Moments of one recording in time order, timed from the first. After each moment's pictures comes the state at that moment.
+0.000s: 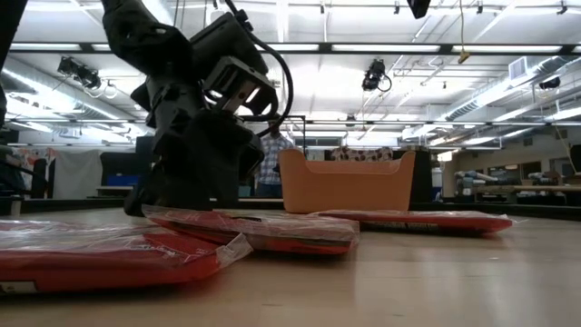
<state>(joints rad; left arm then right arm) -0.13 1.85 0.85 0.09 0.46 -1.20 -0.05 0.96 1.04 -0.31 0.05 0.18</state>
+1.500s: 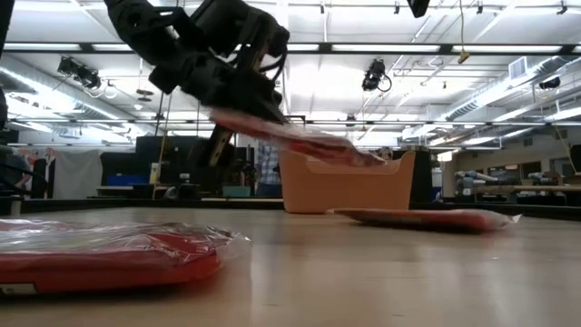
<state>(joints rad) 0.01 1.69 0.83 0.28 0.42 -1.19 -0.05 0.96 1.04 -0.30 0.06 0.16</state>
